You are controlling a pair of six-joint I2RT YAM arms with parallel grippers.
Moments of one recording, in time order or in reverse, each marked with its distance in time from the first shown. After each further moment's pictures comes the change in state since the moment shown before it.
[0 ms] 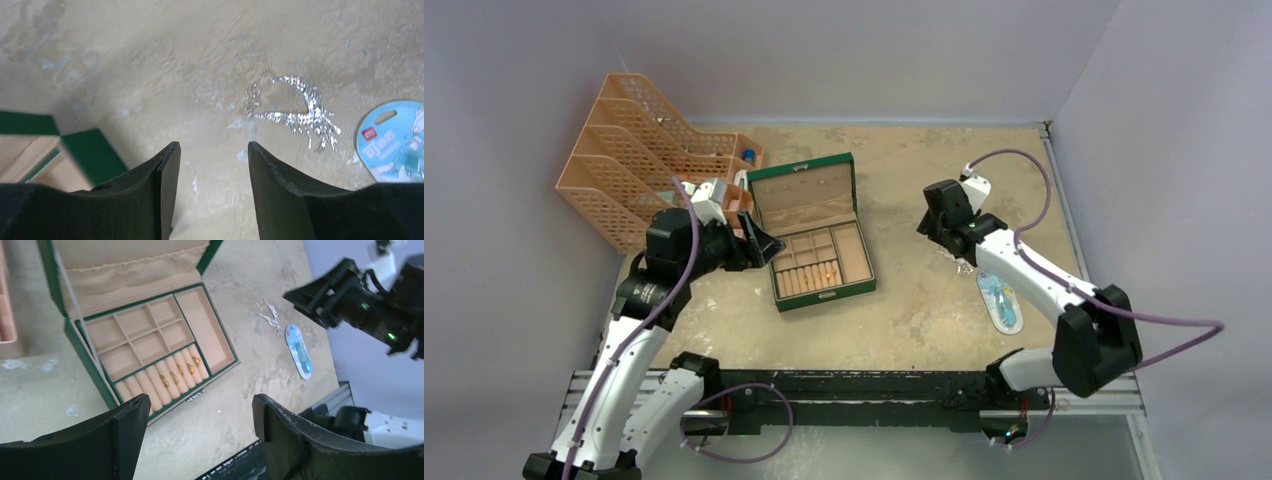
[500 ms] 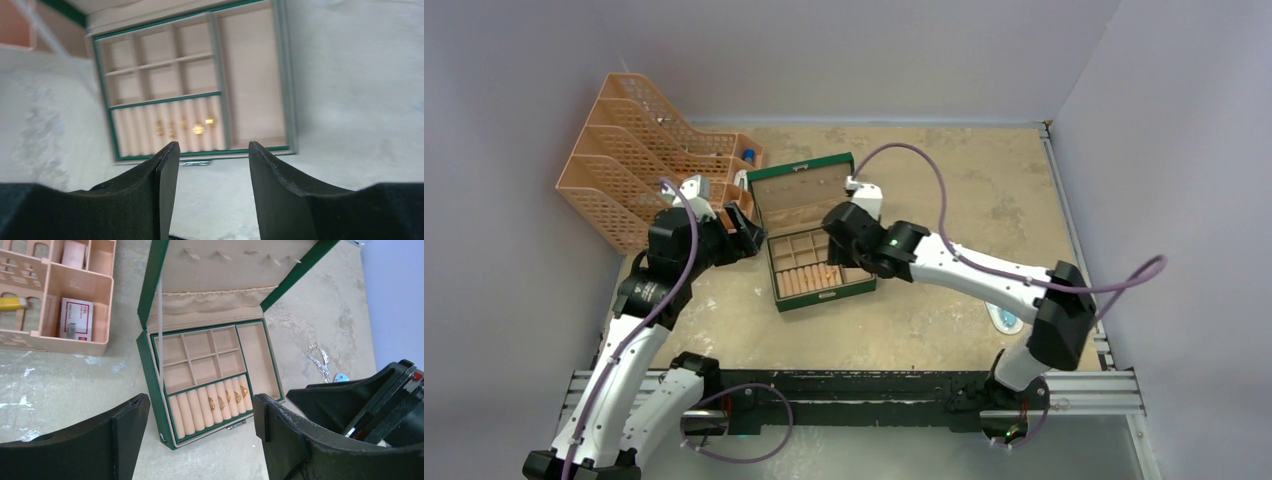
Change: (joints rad) left arm -0.003 0.016 0.000 -0.014 -0.274 -0.018; right arm 0.507 0.284 0.417 -0.136 -0.036 0.006
